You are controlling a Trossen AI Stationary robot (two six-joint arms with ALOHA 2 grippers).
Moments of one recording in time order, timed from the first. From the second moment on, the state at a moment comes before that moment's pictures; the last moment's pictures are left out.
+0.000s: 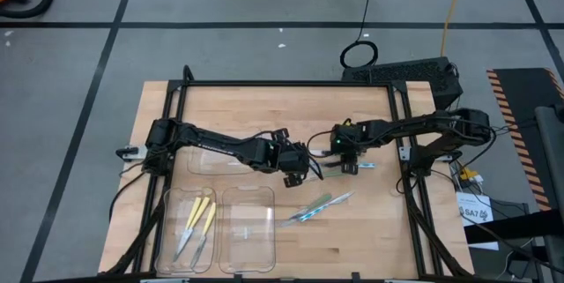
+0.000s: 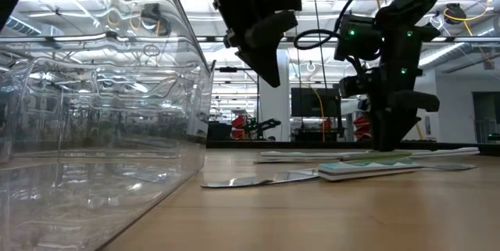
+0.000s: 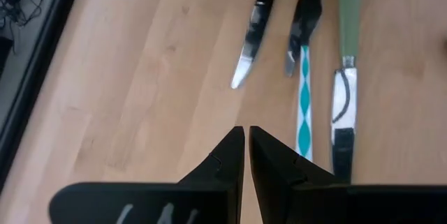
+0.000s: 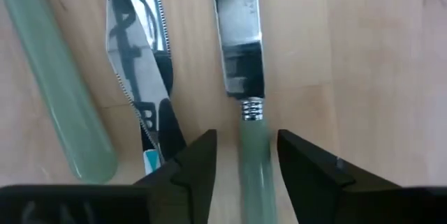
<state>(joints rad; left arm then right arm) -0.12 2.01 1.63 -0.69 -0.45 -0.19 -0.21 1.44 0.64 -0.55 0.05 -0.07</state>
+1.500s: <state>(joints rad) -0.06 2.04 1.63 -0.58 -0.34 -0.18 -0.11 1.39 0.60 -0.52 0.03 -0.01</state>
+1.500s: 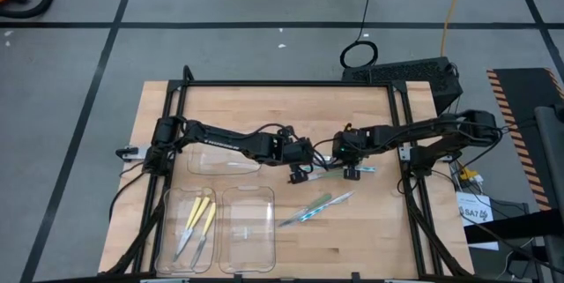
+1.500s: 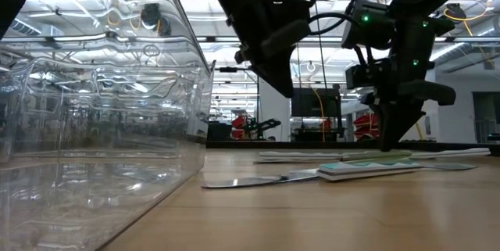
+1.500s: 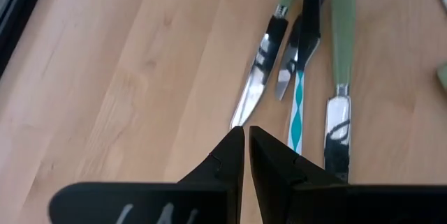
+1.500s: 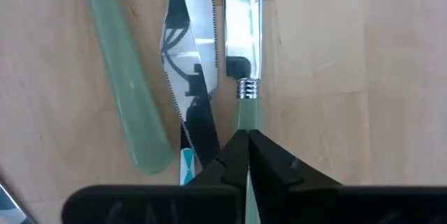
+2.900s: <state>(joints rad) -0.05 2.04 1.63 -0.52 -0.31 -0.07 -0.04 1.45 0.57 -0.69 0.06 0.21</state>
